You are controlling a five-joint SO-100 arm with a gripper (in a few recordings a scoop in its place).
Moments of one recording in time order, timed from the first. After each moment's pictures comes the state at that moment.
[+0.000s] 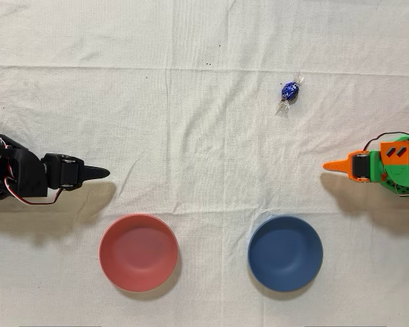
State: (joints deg) arm -1.4 186.9 179.9 60.8 -3.3
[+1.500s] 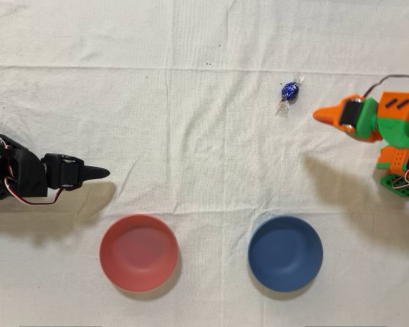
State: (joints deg) arm 21.9 123.0 119.4 62.8 -6.8
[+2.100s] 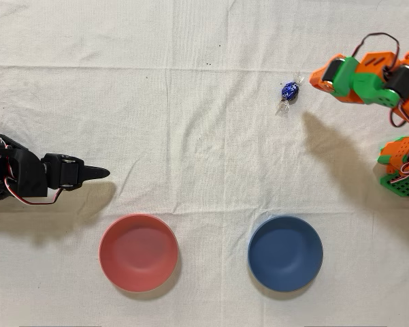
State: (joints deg) arm 34.4 101.0 108.4 62.8 -12.0
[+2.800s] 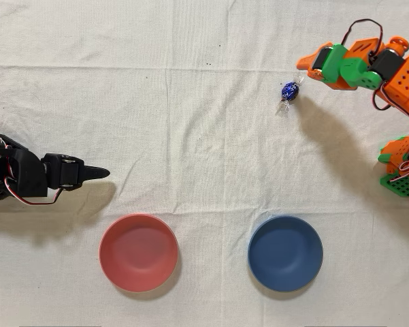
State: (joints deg) arm 37.2 90.4 101.7 62.8 -17.4
